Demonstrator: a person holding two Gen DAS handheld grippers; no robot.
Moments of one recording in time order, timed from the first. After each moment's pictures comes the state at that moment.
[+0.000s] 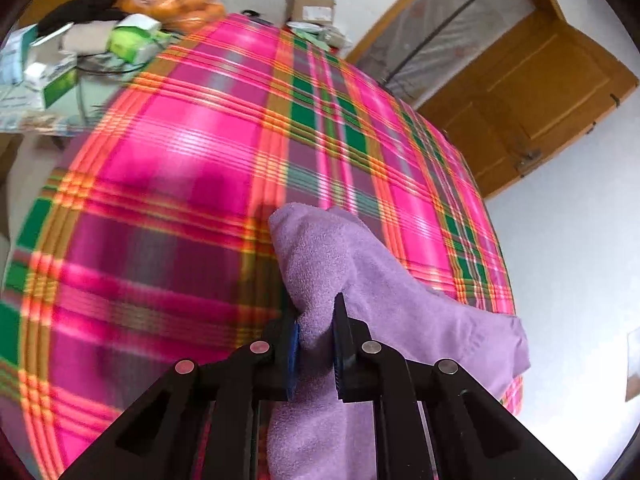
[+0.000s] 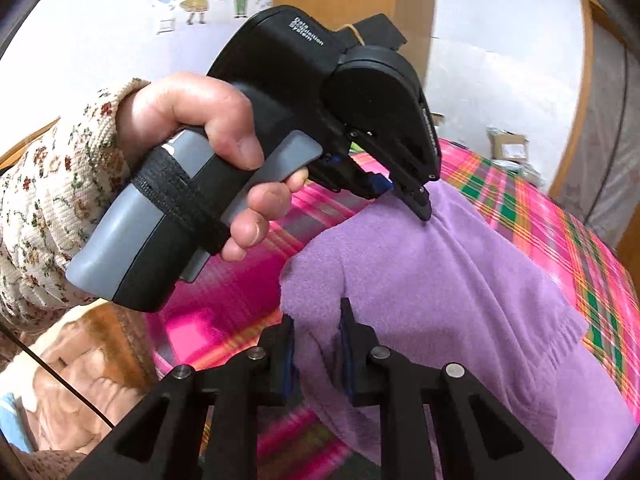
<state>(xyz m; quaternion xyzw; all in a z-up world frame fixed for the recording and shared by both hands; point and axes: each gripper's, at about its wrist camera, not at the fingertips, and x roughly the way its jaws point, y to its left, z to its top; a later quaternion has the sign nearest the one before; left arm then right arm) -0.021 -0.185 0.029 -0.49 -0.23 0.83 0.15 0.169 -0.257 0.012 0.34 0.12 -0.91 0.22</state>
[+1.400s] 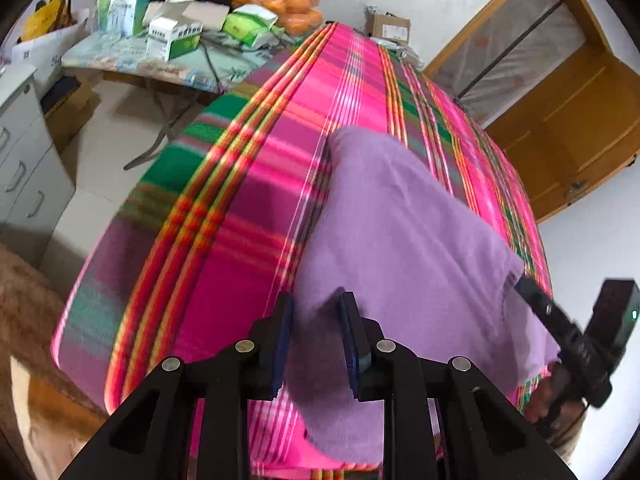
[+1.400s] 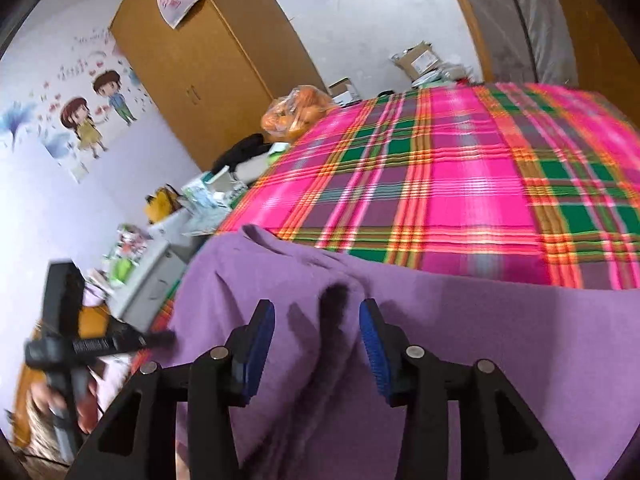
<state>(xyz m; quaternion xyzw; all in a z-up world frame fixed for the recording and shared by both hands) 0.090 -0.239 0.004 -0.50 -0.24 0.83 0.04 0.047 -0.073 0.019 0.37 -0.19 -0.89 0.16</state>
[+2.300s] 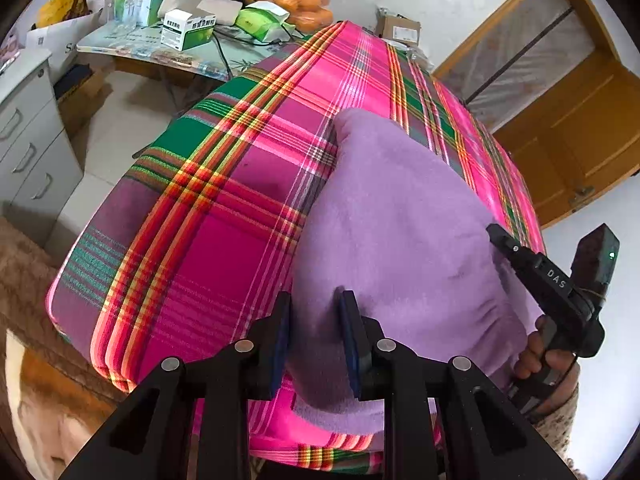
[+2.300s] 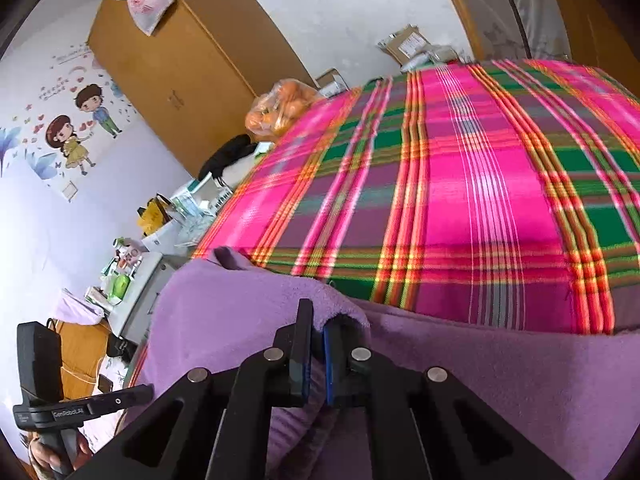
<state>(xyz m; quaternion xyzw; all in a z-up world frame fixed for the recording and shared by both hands) 0.104 -0.228 0.005 -0.49 -0.25 0.83 0.02 0.028 -0.059 0.003 0.39 -0.19 -0.89 0.14</state>
